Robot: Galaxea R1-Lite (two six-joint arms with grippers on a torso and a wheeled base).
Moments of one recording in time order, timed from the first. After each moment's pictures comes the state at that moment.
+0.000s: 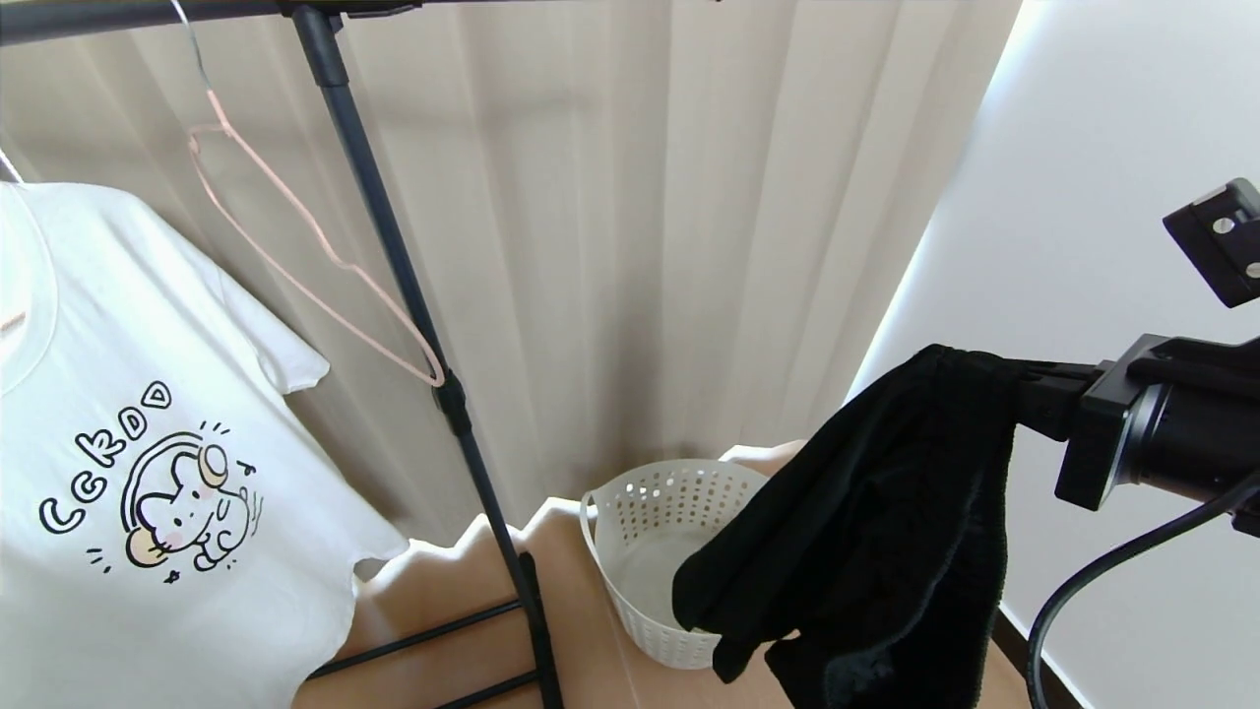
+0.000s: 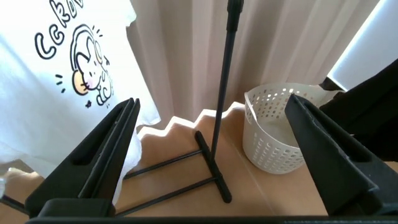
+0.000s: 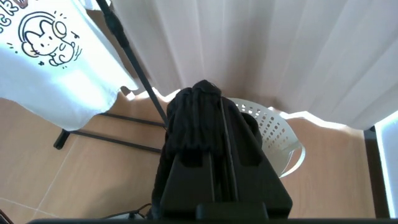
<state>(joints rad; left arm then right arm) 0.00 0.00 0.00 0.00 -0.03 0.01 0.51 1.25 -0.76 -0.27 0.08 0.05</state>
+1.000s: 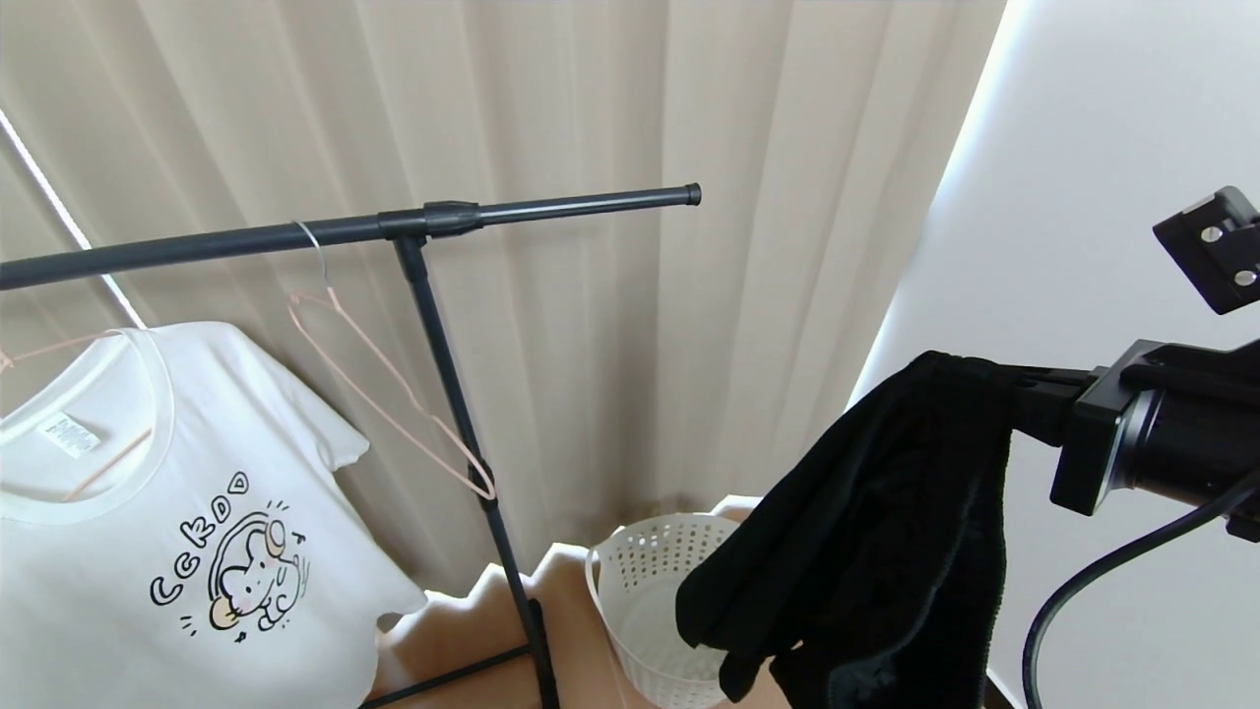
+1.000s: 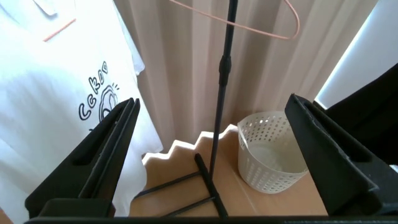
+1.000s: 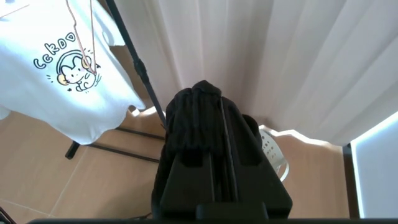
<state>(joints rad) 0.00 0.00 0.00 0.00 -0.03 0.01 0.51 1.25 -0.76 -0.27 0.08 0.05</state>
